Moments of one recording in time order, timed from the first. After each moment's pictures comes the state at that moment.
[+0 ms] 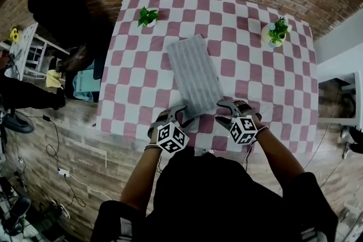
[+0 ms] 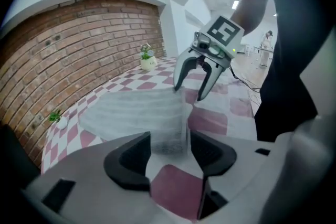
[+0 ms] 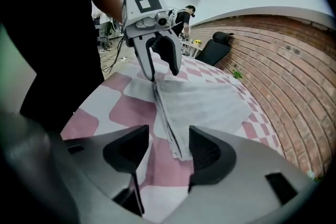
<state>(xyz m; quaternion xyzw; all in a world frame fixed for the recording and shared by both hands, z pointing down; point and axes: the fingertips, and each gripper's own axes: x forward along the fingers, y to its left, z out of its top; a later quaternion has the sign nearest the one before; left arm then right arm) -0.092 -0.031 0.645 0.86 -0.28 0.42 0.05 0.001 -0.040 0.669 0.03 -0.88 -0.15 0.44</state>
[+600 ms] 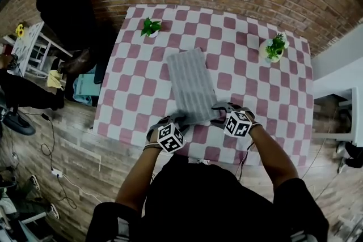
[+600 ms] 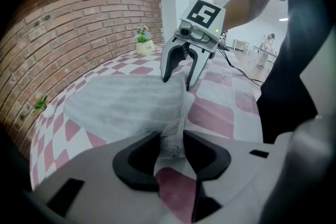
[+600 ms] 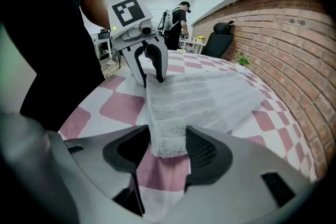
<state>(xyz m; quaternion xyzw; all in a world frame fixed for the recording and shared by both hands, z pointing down) -0.088 -0.037 0.679 0.84 -0.25 0.47 0.10 0.000 -0.077 0.684 -0.03 -0.89 -0.08 0.44</state>
